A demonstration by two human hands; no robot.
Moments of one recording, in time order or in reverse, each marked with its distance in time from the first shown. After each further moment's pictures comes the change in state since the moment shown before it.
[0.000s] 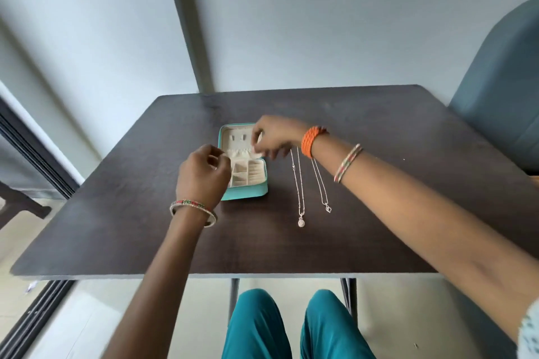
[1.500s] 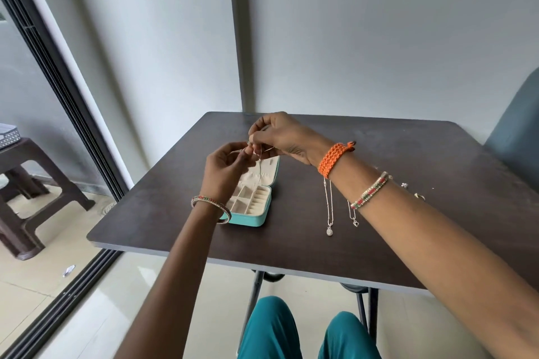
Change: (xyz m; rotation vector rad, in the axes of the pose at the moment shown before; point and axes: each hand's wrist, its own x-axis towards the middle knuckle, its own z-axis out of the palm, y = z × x) left_hand -0.011 -0.001 -0.051 -0.700 -0.083 -0.029; right_hand -0.060 -0.093 0.004 0.734 0.050 -0.206
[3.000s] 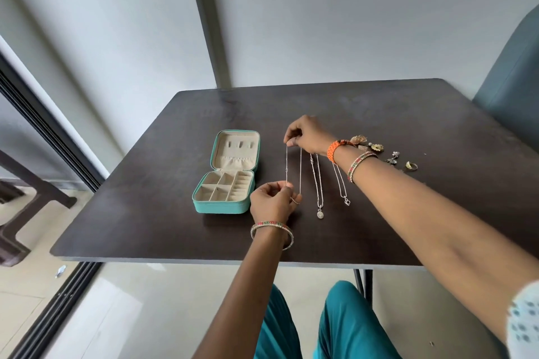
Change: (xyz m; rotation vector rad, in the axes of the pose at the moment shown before) left_hand -0.040 -0.074 0.106 -0.217 0.189 -0.570; right_hand 0.047 0.145 -0.088 -0.649 0.253 0.009
